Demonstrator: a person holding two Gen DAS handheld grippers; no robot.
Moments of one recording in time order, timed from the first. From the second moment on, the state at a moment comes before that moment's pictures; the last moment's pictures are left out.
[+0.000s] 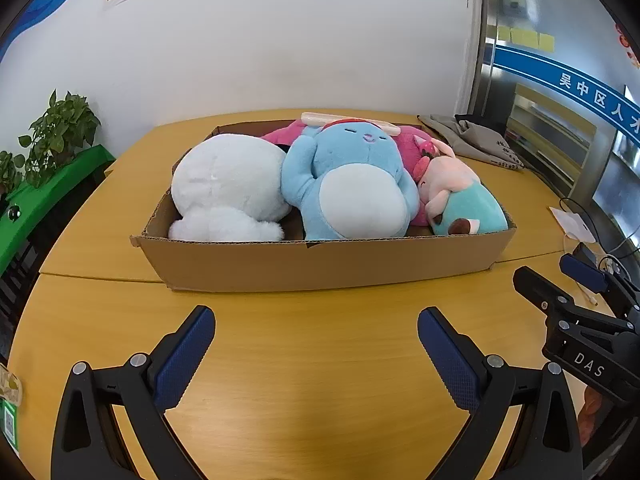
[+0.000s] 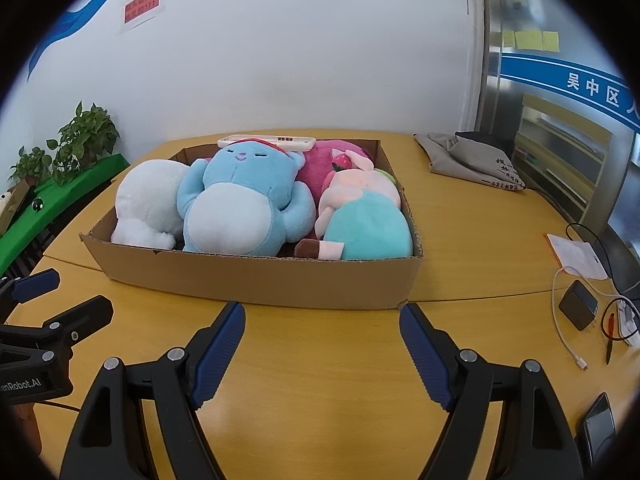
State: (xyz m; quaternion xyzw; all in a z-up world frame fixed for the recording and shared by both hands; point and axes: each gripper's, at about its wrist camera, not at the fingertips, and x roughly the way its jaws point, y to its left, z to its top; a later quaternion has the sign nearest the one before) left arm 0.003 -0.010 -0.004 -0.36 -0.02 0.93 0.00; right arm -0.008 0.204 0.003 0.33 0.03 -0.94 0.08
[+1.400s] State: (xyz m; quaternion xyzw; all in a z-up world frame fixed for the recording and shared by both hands) left arm 0.014 -0.194 -0.097 -0.44 -0.04 0.90 -0.03; right arm -0.031 0.312 -0.061 0.40 0.06 -0.90 0.13
